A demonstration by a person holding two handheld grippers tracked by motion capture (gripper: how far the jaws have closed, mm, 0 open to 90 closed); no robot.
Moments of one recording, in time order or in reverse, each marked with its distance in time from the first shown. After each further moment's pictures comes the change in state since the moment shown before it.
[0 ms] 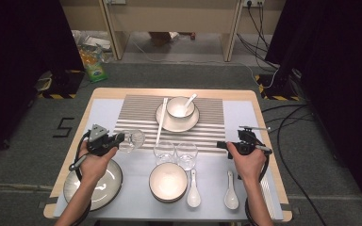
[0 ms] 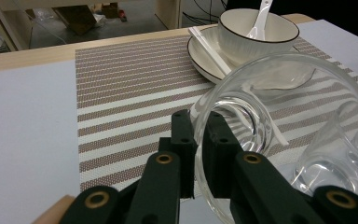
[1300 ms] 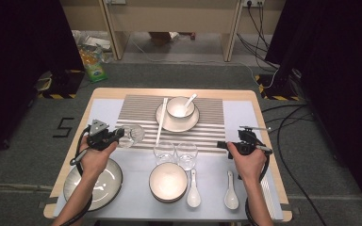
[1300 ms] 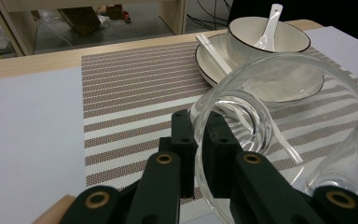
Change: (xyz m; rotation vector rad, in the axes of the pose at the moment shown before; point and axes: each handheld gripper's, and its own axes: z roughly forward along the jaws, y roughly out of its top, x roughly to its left) left arm 0.007 0.011 0.008 -0.003 0.015 -0.007; right arm -0.001 0.000 -0.001 -0.003 -0.001 0.004
